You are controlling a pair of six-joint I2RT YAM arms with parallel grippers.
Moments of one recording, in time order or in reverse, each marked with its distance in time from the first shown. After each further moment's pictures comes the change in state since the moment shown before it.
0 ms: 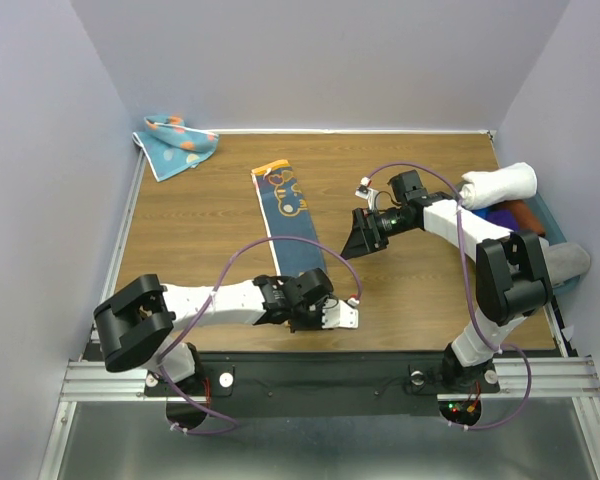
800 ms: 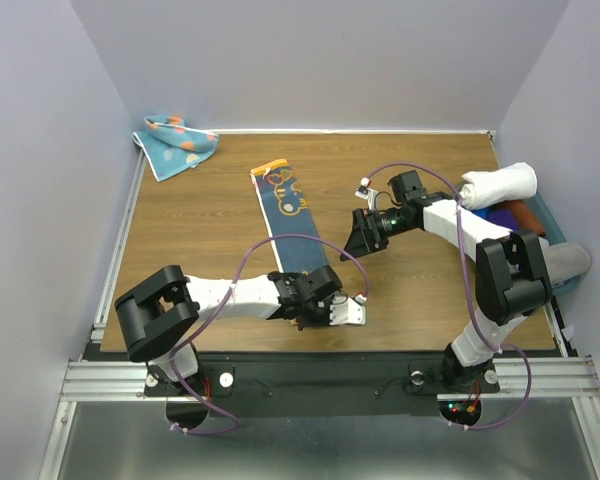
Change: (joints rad) left arm 0.012 0.124 0.055 0.020 0.025 -0.007; right arm 0.000 0.003 0.000 -0.004 0.000 -0.011
